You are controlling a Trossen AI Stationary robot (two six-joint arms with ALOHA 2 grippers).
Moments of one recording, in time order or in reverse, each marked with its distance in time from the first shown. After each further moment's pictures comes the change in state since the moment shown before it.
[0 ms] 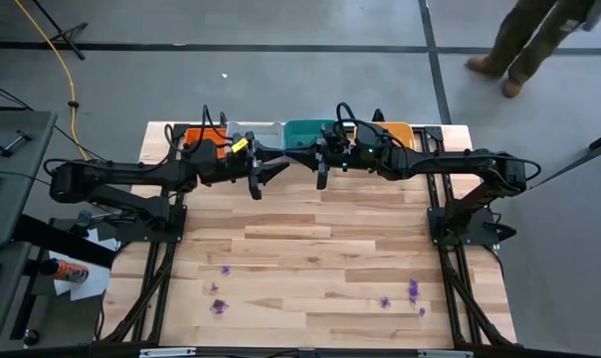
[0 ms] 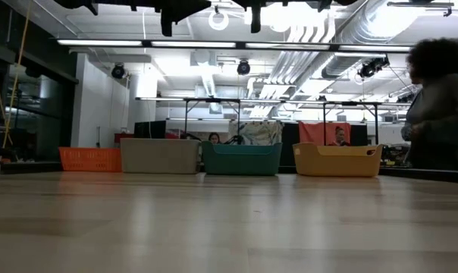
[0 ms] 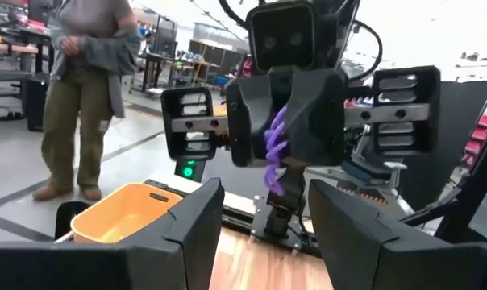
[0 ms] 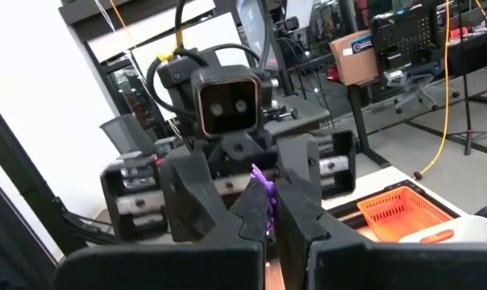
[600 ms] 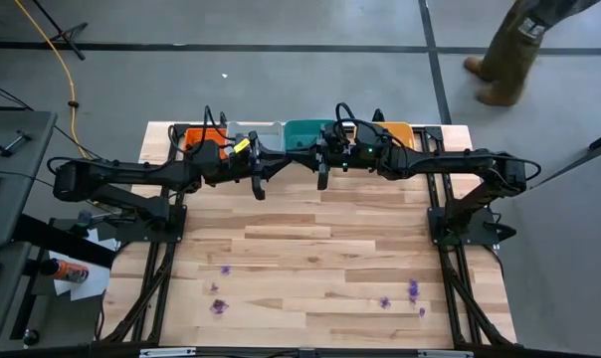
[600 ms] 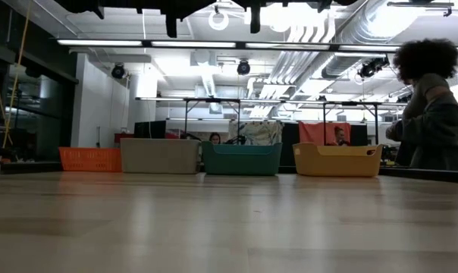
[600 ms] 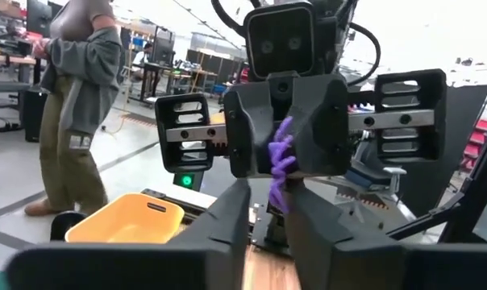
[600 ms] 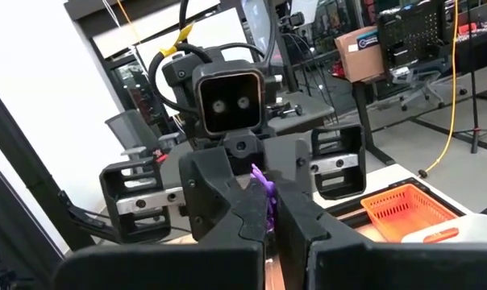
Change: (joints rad) left arm 0.000 0.044 0.000 0.080 0.003 0.018; right arm 0.000 0.000 0.000 -0.008 -0.025 -0.003
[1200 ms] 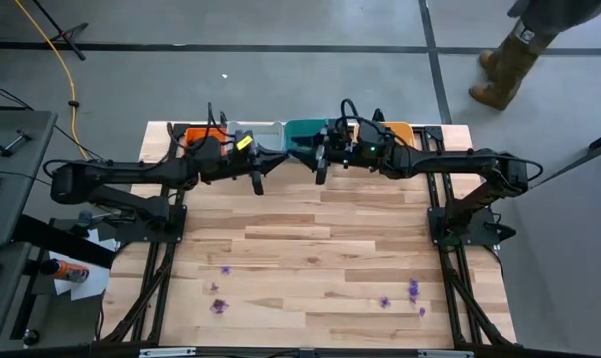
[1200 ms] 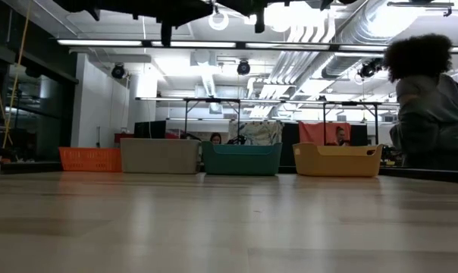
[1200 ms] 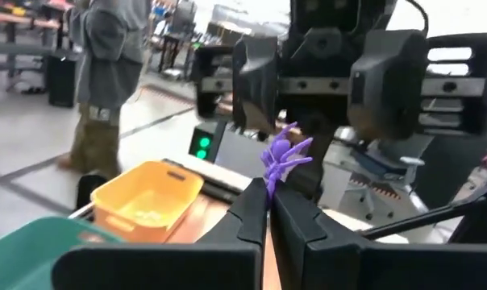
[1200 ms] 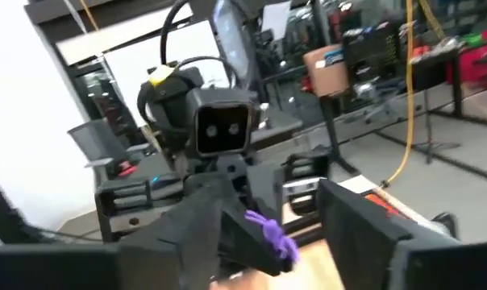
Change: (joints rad) left arm 0.039 -0.035 0.000 -0.136 -0.015 -0.061; right arm -0.010 -0.016 0.000 -0.007 0.103 -0.034
